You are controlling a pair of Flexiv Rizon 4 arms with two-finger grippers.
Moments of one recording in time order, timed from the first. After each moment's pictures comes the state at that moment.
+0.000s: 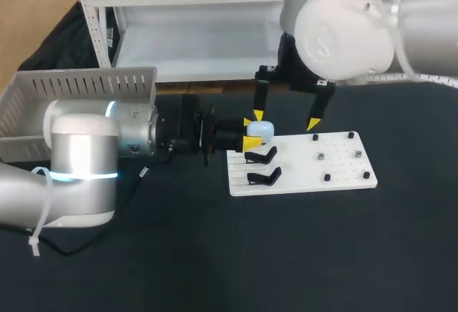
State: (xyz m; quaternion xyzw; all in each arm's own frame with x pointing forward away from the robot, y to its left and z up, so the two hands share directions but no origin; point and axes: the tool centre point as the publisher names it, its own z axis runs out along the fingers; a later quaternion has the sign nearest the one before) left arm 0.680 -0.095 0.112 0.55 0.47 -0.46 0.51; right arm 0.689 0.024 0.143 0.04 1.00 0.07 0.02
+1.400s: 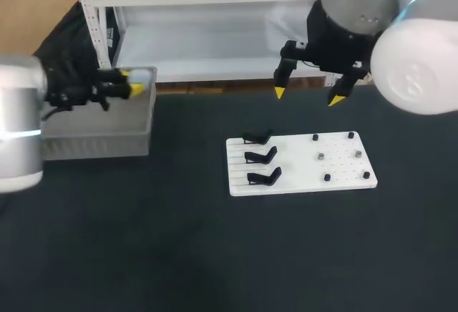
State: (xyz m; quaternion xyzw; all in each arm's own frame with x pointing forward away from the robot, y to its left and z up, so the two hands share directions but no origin) left arm 0.817 0.168 0.137 0.44 0.73 -0.18 0.50; right arm 0.670 -0.004 0.212 0.01 0.98 0.11 0.14
